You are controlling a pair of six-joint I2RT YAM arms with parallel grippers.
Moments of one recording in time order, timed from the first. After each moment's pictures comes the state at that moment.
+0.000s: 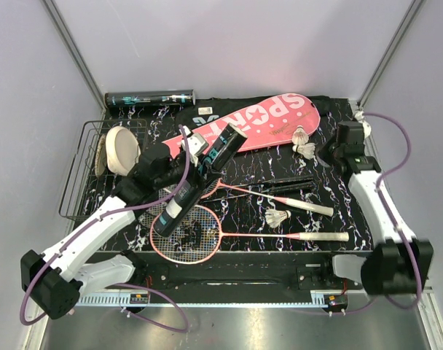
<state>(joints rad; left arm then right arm) -0.62 1.05 0.91 -0.15 0.34 0.06 0.06 1.15 1.05 -0.40 0.05 0.69</state>
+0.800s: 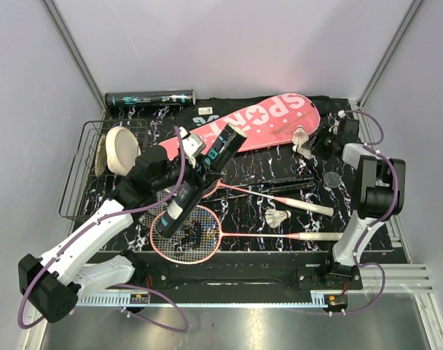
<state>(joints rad) -0.62 1.01 0.89 -0.11 0.35 0.03 -0.15 1.87 1.17 -0.06 -0.37 0.45</state>
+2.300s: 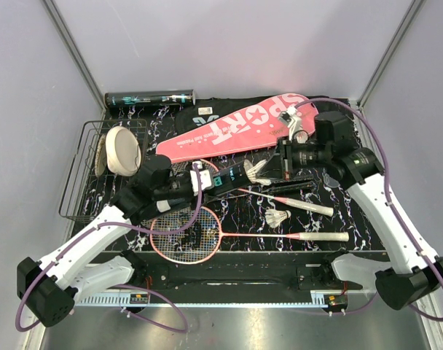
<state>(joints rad) -0.64 0.96 0.81 -0.24 0.56 0.53 0.39 1.15 1.35 -0.77 -0.83 0.32</state>
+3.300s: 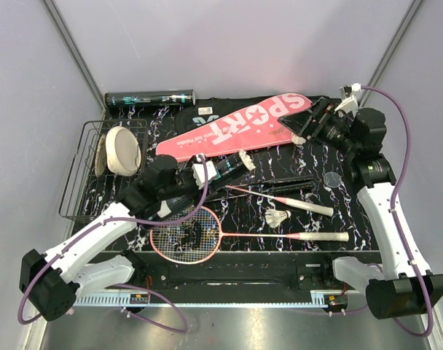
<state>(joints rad) -0.67 1.00 0.80 -0.22 0.37 0.42 0.11 1.09 1.17 -0.18 -0.63 0.81</state>
